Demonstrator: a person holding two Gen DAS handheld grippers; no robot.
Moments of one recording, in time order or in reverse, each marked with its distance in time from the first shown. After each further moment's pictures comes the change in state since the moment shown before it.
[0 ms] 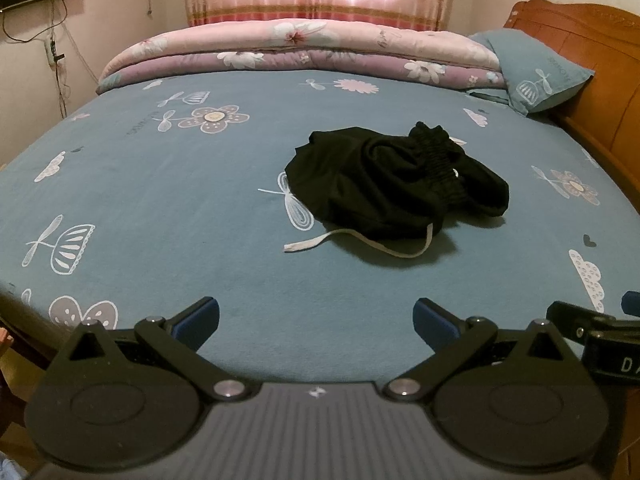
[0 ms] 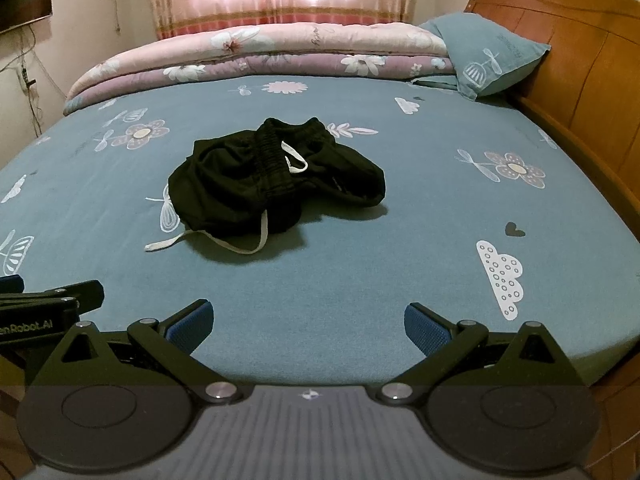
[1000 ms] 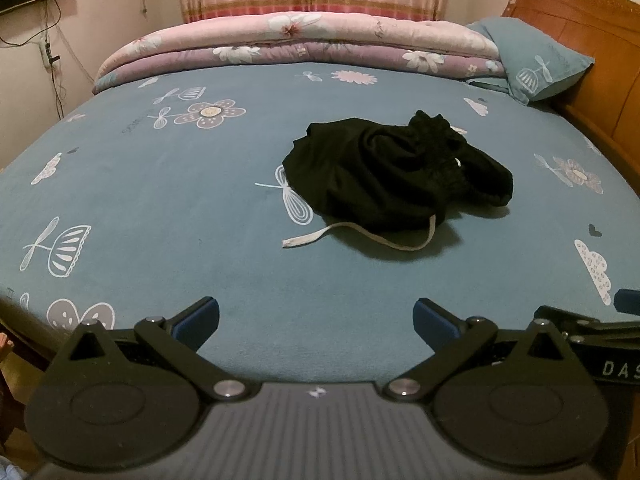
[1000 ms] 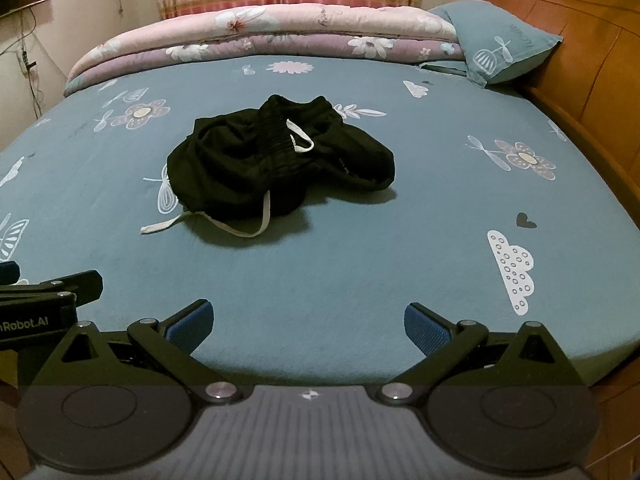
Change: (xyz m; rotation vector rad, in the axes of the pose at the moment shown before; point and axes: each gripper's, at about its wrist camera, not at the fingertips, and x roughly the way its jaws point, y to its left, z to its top) left arm 0.012 0.002 -0.003 0.023 0.021 0.000; right arm 0.020 0.004 0.000 -0.023 0.057 0.000
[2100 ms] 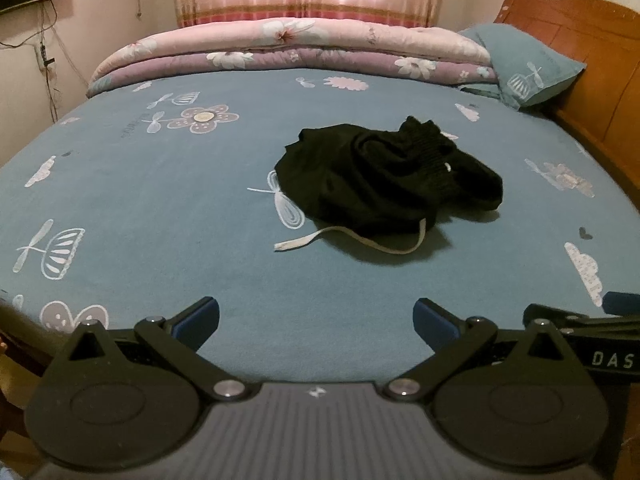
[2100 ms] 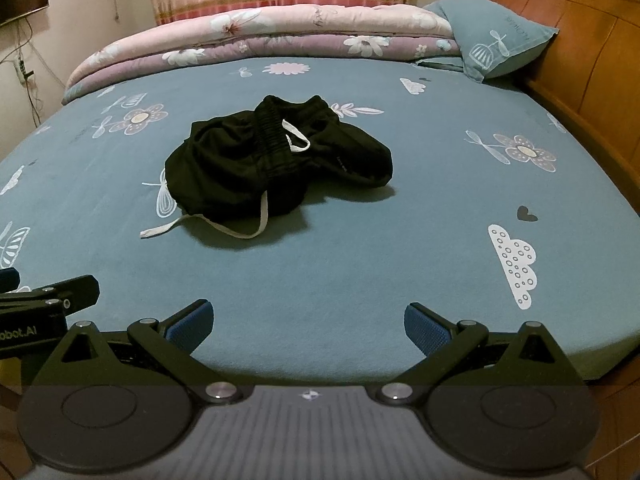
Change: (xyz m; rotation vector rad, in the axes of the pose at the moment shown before) left arm -0.002 0.009 -0.003 -0.006 -0.022 -0.056; right arm 0.003 -0.005 -0.003 0.028 -0.003 0.012
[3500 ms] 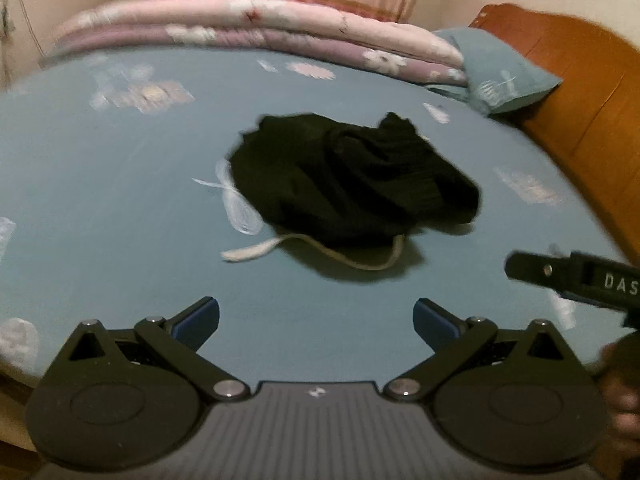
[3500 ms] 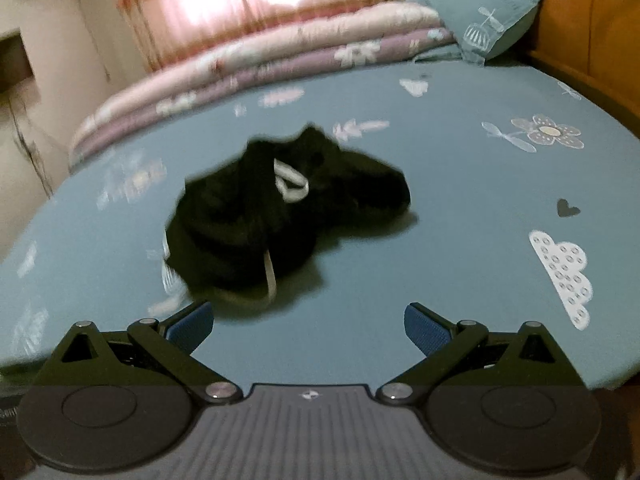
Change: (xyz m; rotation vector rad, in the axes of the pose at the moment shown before) left arm 0.069 0.016 0.026 -0.084 0.082 -0.253; right arm 0.050 -0.034 0.038 0.209 -0.104 0.148
